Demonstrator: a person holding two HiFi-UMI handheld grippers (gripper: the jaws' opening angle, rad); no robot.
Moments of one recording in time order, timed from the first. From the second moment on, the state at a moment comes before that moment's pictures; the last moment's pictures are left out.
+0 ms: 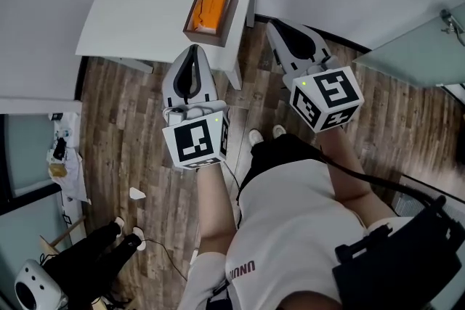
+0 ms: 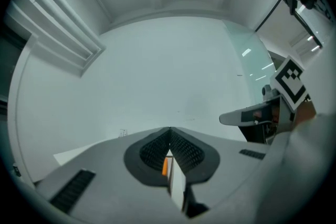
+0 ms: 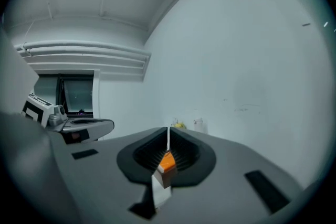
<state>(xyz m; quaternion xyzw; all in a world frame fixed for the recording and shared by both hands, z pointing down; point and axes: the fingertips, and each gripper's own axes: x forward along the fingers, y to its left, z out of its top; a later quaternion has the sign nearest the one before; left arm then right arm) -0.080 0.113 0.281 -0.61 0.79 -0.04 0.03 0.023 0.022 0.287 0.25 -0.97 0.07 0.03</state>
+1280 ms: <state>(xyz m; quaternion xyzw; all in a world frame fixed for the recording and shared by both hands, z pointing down) -0.150 0.044 0.294 -0.60 0.80 -0.04 0.00 -0.055 -0.058 0.302 0.24 -0.97 0.08 0.04</state>
